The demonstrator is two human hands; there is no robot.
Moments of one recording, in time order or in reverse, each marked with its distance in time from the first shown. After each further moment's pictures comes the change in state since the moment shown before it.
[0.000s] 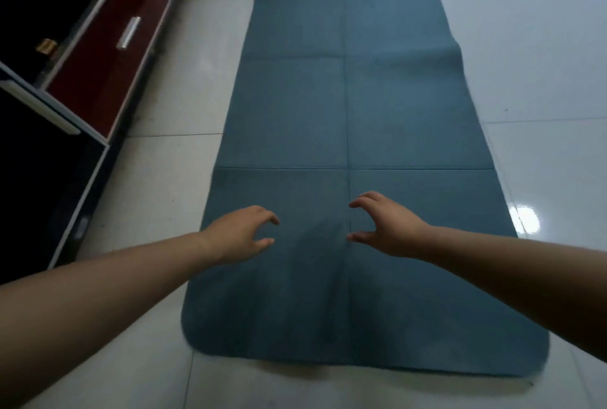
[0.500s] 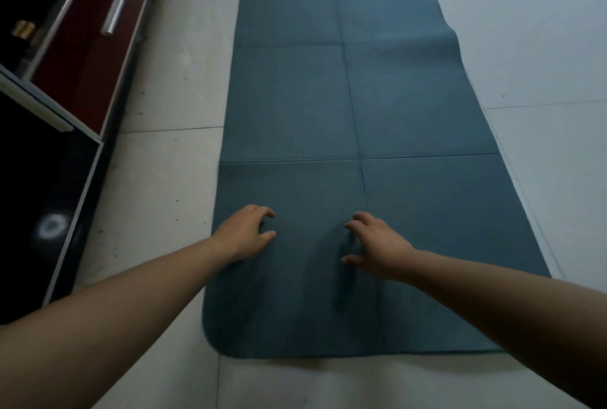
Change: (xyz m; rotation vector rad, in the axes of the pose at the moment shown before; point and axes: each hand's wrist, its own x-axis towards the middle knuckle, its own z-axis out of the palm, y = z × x) left_hand 0.008 -0.055 0.029 -0.189 0.032 -0.113; right_hand 0.014 -0.042 0.072 -0.068 -0.098 0.156
